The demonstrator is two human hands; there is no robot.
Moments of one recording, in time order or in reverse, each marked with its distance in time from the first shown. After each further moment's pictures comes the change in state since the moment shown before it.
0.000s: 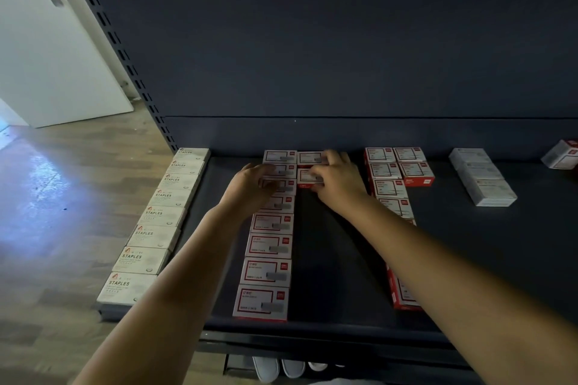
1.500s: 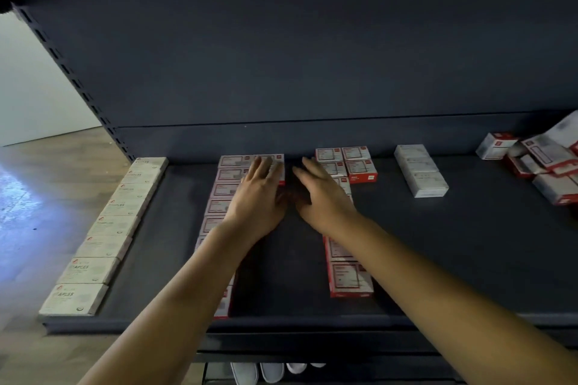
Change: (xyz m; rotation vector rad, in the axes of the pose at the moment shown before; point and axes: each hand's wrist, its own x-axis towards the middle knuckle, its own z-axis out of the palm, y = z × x) left_hand -0.031 0.096 0.037 0.174 0.059 0.291; right_hand -0.078 0.021 -0.062 0.345 0.021 0.011
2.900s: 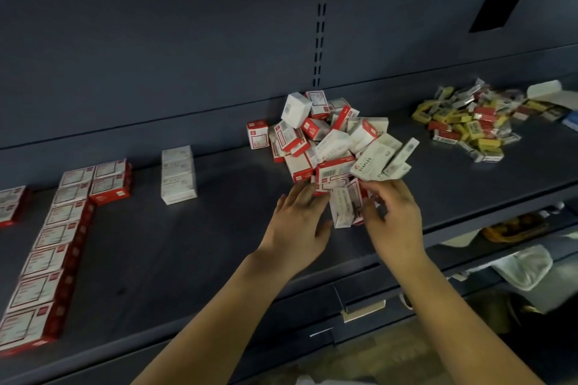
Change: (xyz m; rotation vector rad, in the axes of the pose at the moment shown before) left_hand 0.033 0.412 0.186 -0.169 -0.086 0.431; right_hand -0.257 0.324 -0.230 -0.043 0.718 0.305
